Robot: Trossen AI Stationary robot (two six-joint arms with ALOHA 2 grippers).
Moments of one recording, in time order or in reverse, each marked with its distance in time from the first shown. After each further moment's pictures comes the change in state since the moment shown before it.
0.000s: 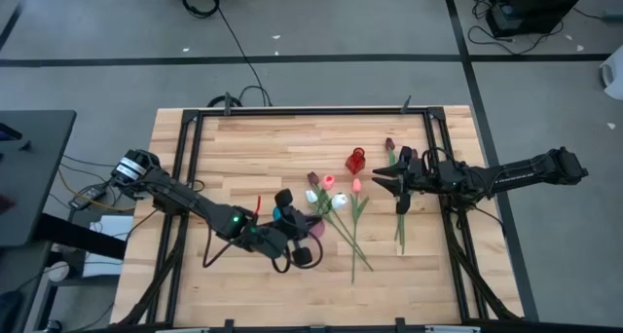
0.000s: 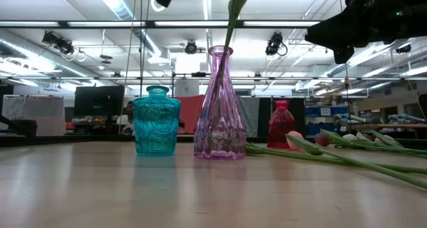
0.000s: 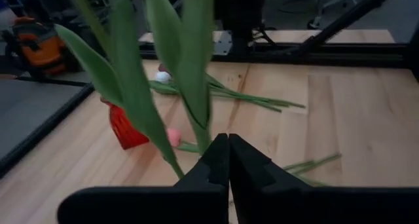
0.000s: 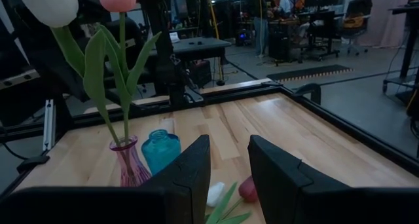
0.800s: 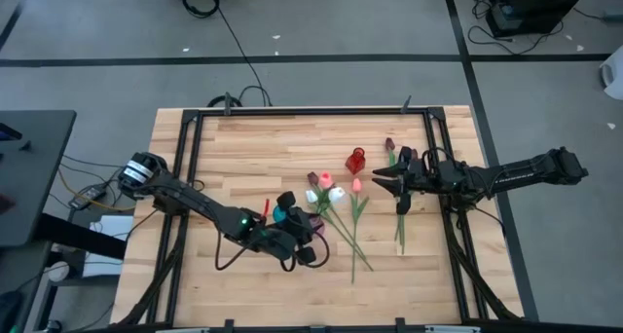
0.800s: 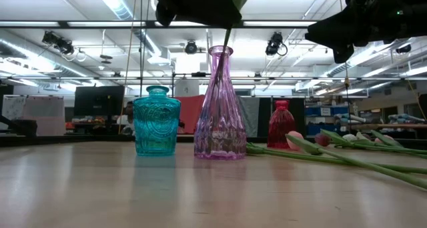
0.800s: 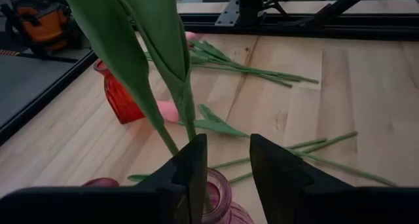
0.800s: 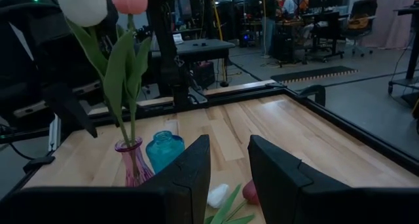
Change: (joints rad) left arm 0.019 0.061 0.000 -0.044 0.011 -0.080; right arm 0.000 0.000 0.000 0.007 -0.012 -0.002
